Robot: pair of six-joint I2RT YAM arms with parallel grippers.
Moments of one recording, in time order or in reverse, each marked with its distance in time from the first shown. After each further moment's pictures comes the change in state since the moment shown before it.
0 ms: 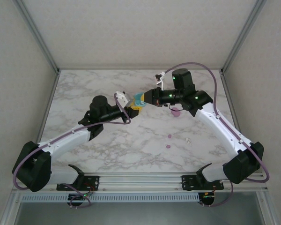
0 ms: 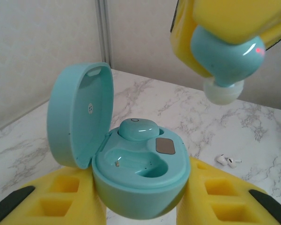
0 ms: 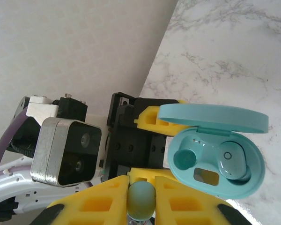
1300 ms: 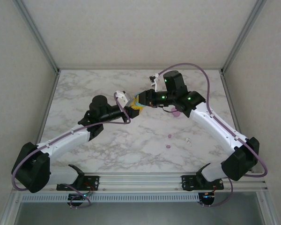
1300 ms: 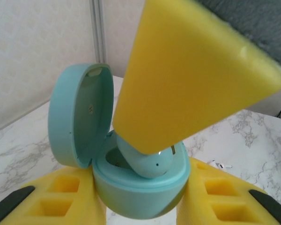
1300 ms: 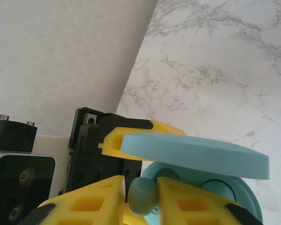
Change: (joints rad) left arm -0.010 -0.016 0.011 -0.002 0.010 -0.031; right arm 0.079 0.041 0.017 0.000 0.174 -0.002
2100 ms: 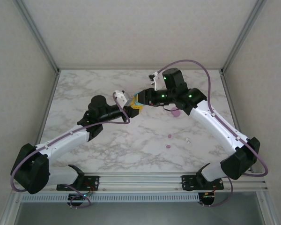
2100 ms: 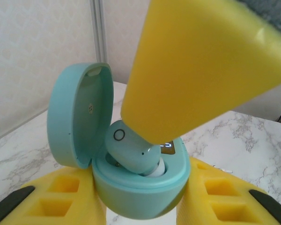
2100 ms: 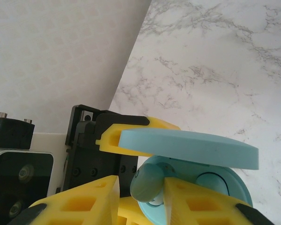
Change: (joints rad) left arm -0.001 -0.014 0.000 0.009 -0.004 -0.003; right arm 0.012 0.014 0.087 -0.107 0.036 -0.042
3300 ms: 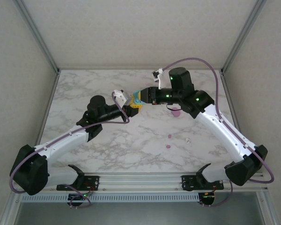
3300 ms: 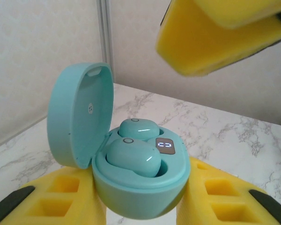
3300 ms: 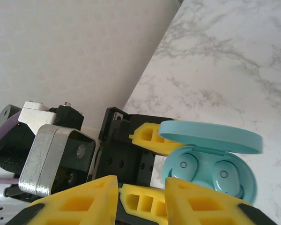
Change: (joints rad) left arm 0.000 -0.016 0.000 0.000 -0.027 0.000; right arm 0.000 -0.093 -0.013 0.047 0.029 -0.055
